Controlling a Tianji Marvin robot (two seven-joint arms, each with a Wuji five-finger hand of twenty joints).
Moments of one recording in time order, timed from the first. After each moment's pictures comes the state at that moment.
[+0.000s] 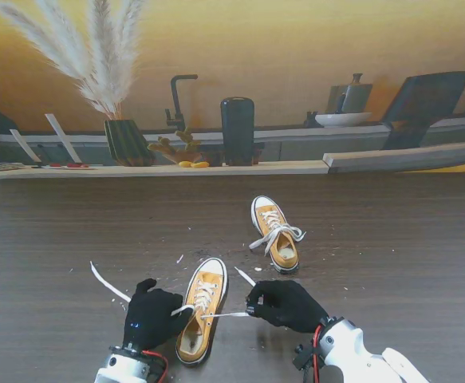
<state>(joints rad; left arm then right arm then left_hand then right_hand) 1.99 -1.12 -1.12 -1.74 0.98 0.08 0.62 -1.95 -1.10 1.21 -1.84 -0.40 -0.24 0.00 0.69 -0.47 0.63 0.28 1.16 0.08 1.48 0.89 1.21 0.12 0.59 0.62 0.96 0.21 0.52 0.50 0.30 0.25 0.58 0.32 0.61 -0.49 0.95 -0.27 0.79 0.02 0.95 0.43 1.19 0.12 1.13 0.77 1.28 0.10 1.69 0.85 1.16 0.38 1.80 0.98</state>
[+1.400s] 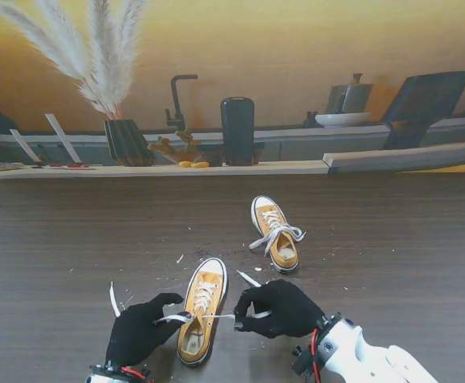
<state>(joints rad) 2.14 -1.16 -1.25 -1.79 0.83 -0.18 0.65 -1.98 -1.08 1.22 -1.95 -0.54 -0.34 0.02 0.74 -0.26 0.20 0.04 0.76 0.09 0.53 0.35 1.30 0.00 1.02 0.69 1.24 0.04 1.65 0.57 1.07 0.21 1.84 0.71 0.51 -0.60 0.95 -0.26 0.92 -0.14 0.94 0.16 1.27 0.03 1.23 0.95 1.29 0.04 1.72 0.91 1.17 0.33 1.80 1.05</state>
